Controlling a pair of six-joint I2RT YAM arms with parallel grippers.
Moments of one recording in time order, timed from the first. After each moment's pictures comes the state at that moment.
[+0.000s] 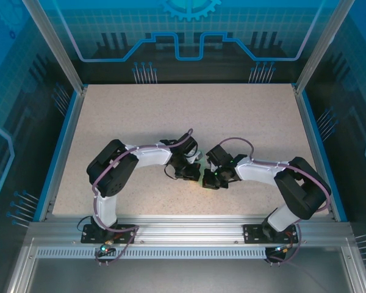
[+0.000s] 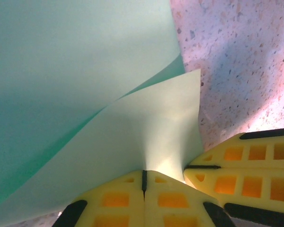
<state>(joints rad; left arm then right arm) -0.70 1.94 1.15 -0.48 0.50 -0.51 0.68 1.57 0.72 -0.40 -0.31 0.79</state>
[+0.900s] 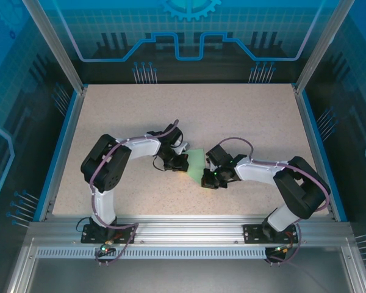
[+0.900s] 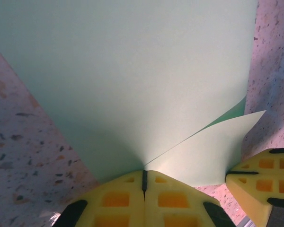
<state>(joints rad) -0.53 1.94 1.15 -0.53 0.53 -0.40 0.68 1.57 0.72 -0.38 -0.32 0.79</state>
